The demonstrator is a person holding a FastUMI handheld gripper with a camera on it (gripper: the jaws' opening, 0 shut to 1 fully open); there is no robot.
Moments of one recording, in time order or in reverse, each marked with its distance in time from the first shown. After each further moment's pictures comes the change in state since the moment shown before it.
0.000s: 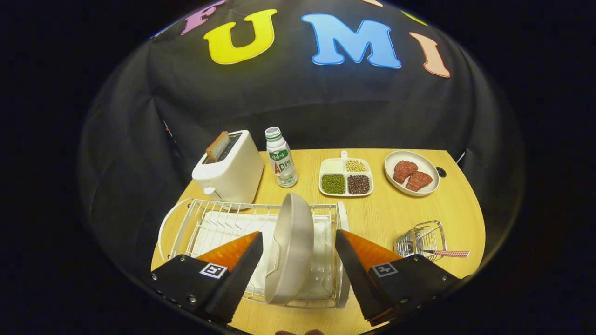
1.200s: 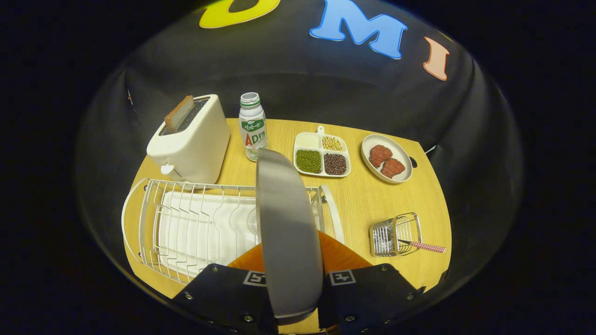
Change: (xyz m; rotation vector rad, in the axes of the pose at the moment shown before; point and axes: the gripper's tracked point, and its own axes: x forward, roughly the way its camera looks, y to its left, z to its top) arm 0.006 0.000 0.000 -0.069 0.183 -0.265
